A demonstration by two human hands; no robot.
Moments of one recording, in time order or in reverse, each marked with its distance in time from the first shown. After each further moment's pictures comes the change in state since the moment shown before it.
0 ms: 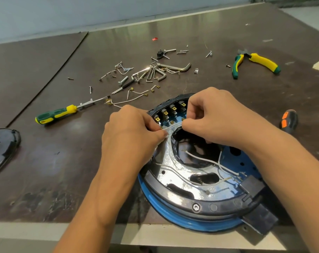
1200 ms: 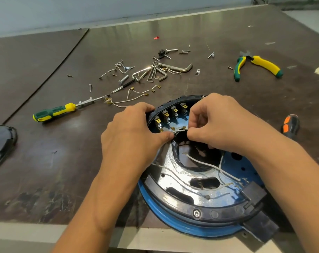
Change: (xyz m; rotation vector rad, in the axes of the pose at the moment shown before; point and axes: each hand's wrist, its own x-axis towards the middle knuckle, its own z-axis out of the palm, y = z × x) left_hand -0.002 0.006 0.000 0.135 0.002 -0.006; right_hand -0.002 0.001 -0.001 -0.054 -0.066 0.044
